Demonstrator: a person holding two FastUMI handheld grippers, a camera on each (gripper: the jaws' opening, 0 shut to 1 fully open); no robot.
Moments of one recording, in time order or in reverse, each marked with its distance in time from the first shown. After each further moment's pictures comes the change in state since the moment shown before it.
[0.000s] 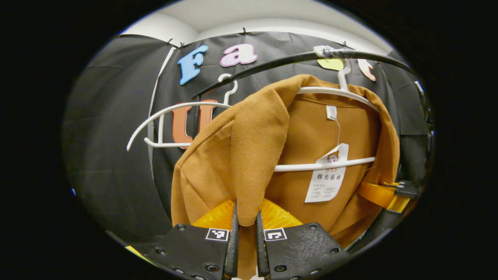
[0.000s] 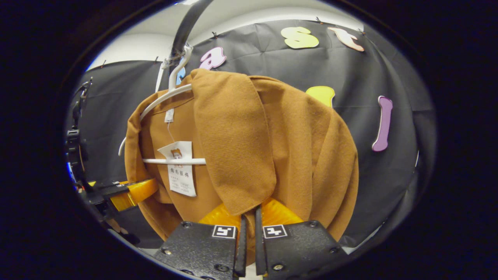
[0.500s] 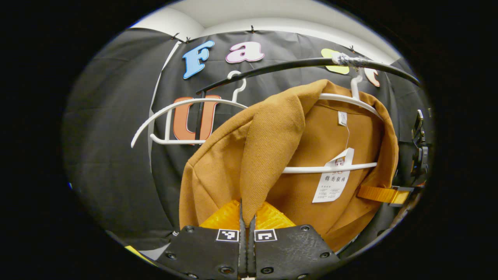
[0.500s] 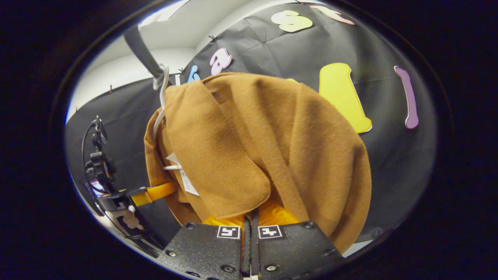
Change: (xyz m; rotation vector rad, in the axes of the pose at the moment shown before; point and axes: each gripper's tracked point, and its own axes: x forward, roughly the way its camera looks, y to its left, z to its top) left arm -0.007 0.009 0.005 -0.052 0.023 -0.071; right arm 0.001 -0.008 0.004 0.178 0.060 0.352
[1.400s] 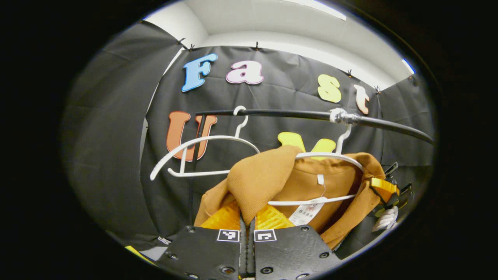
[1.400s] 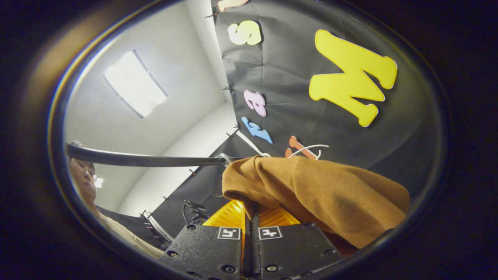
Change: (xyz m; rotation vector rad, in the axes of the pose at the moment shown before) left arm -0.036 0.011 0.078 -0.122 -0.130 -0.135; right arm -0.066 0.061 0.091 0.572 -0.169 0.716
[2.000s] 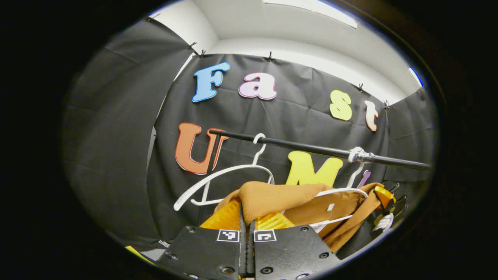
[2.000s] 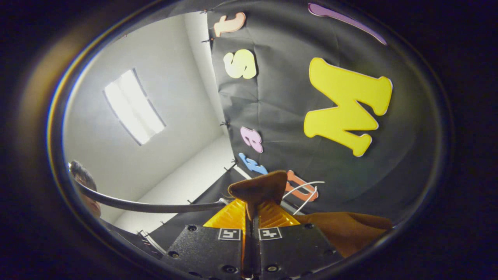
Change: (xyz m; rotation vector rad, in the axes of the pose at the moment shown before) left arm 0.007 0.044 0.051 -0.011 -0.024 0.042; right arm -0.015 -0.006 0.081 -0.005 -0.259 -0.047
